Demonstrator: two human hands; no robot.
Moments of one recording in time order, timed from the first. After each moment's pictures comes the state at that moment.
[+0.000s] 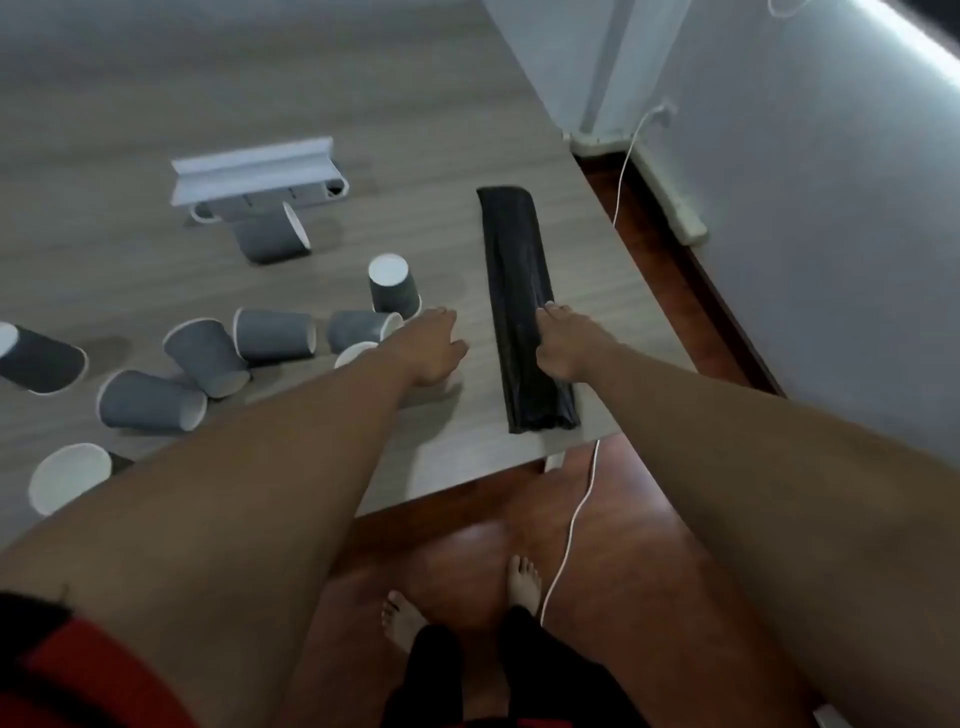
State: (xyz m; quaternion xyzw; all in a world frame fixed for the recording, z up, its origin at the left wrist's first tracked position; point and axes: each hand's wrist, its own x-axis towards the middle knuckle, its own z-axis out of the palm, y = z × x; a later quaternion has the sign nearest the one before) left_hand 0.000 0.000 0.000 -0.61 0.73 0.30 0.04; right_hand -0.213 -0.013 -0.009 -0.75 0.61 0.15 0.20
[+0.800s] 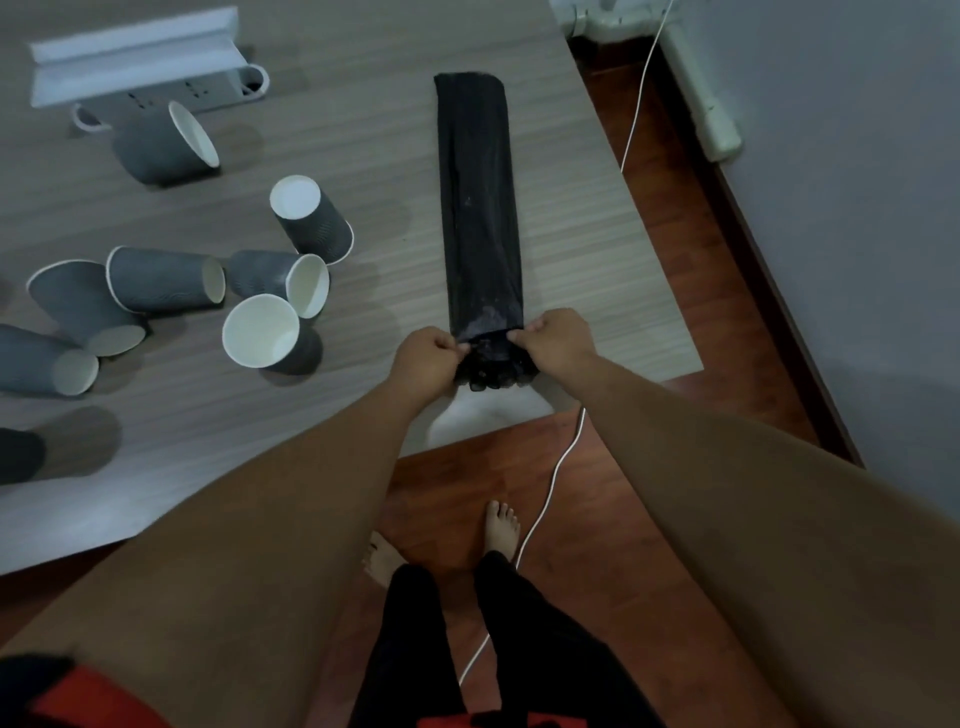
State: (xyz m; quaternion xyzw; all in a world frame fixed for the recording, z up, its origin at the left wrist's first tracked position) left_hand -0.103 0.024 -0.110 -0.73 0.43 0.50 -0.18; right_hand -0.277 -0.007 -0.113 -0.50 0.73 -0.12 0.45
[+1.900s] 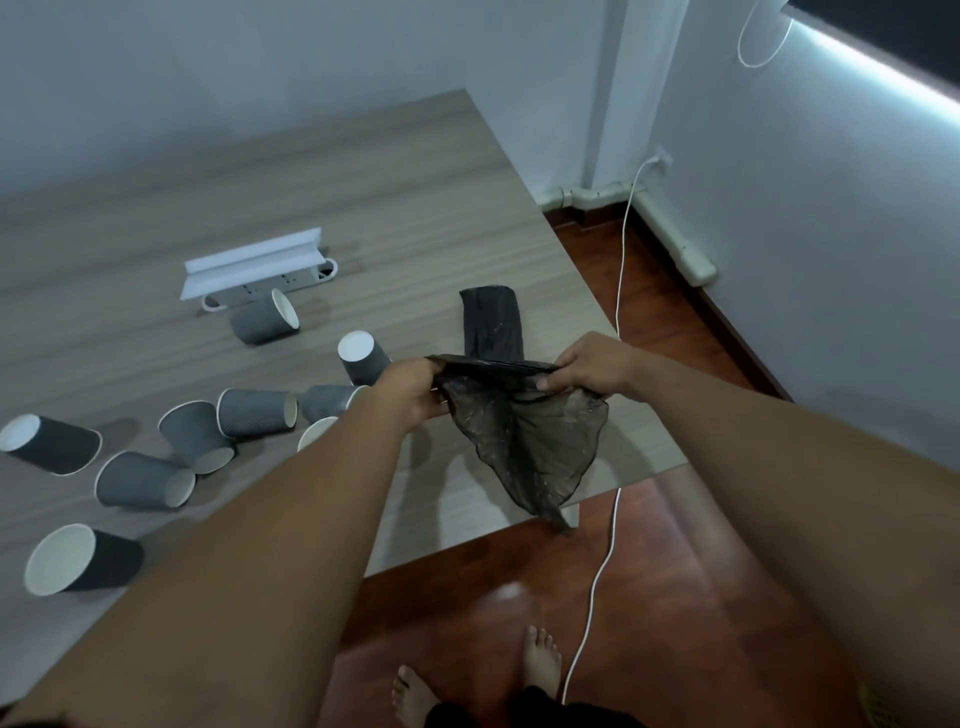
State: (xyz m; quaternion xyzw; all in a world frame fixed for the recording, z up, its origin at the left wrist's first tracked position) left_hand -0.089 -0.027 0.032 -0.66 0.16 0.63 -0.37; right_hand -0.326 -0.055 0.026 -0.60 0.60 -0.06 0.53
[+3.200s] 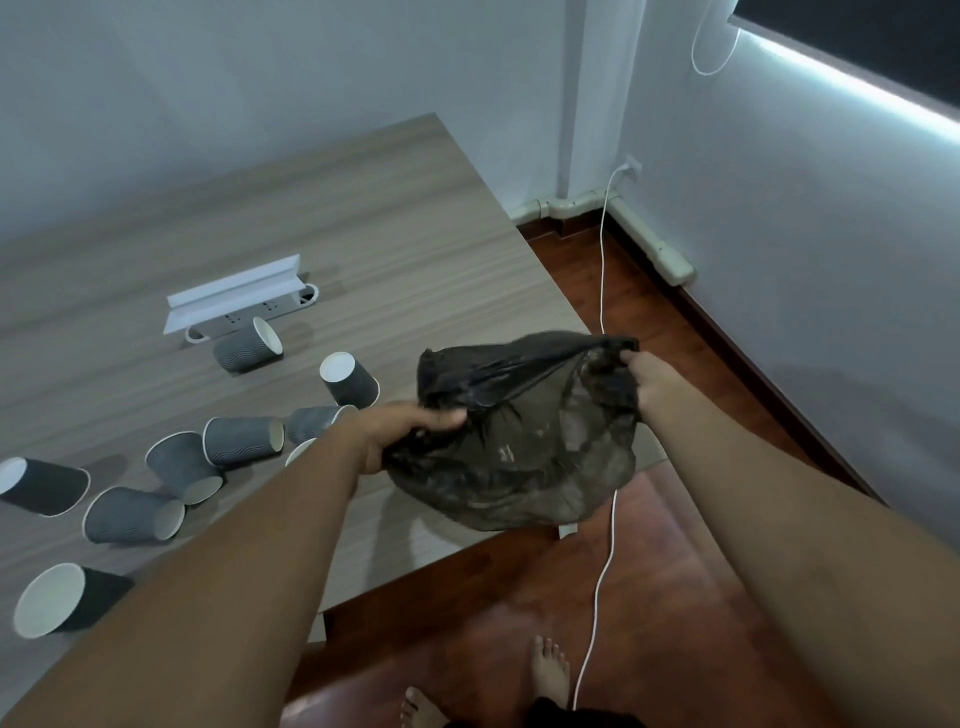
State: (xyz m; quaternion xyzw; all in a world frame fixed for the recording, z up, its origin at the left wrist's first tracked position) left_hand -0.075 0.002 0.048 -0.63 0.33 0.69 -0.13; right_hand -0.374 -0.028 0.021 -0.12 0.65 -0.42 0.63
